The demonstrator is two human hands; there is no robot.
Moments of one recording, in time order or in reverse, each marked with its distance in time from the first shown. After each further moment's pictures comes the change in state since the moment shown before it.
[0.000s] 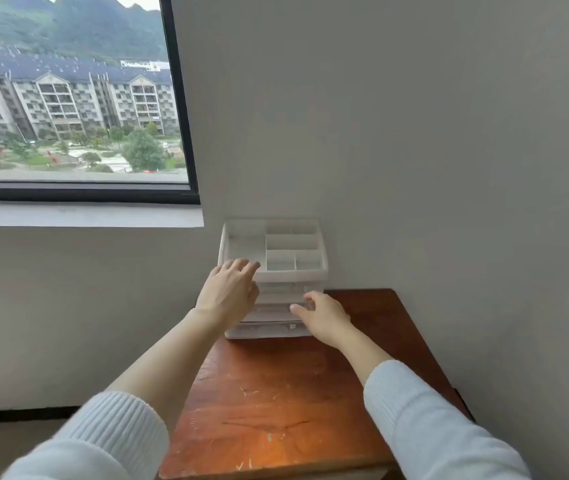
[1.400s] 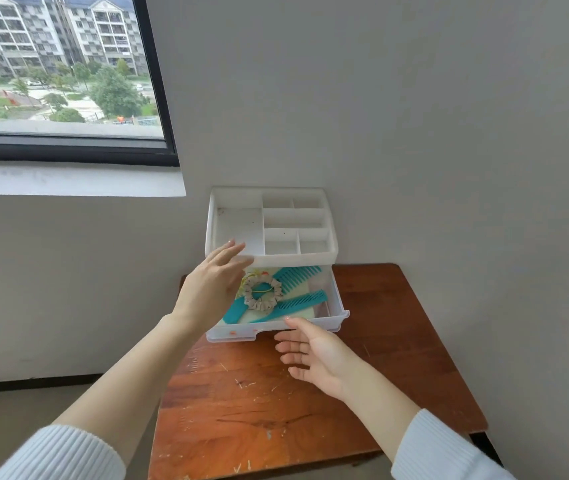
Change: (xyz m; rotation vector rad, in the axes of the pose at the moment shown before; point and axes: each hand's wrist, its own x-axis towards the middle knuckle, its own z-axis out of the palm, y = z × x) left_hand 0.021 -0.045 0.053 -0.244 0.162 0.100; right_hand -0.011 0.009 0.041 0.992 -0.396 0.494
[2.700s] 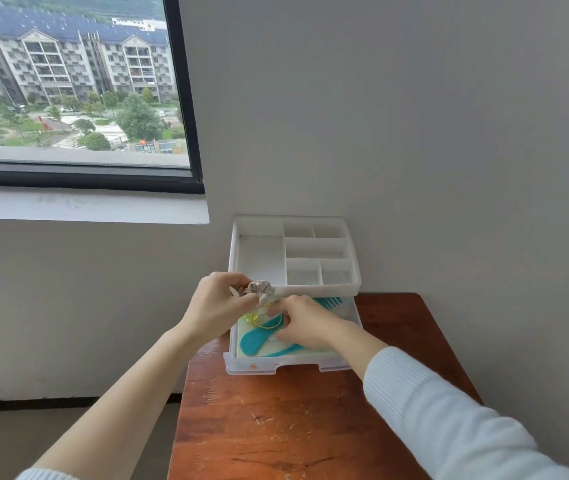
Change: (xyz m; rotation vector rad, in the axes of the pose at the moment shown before) left_hand 0.017 -0.010 -0.031 -0.454 -0.101 -0.400; right_hand 0.063 -0.080 0.035 -1.283 0.015 -0.529
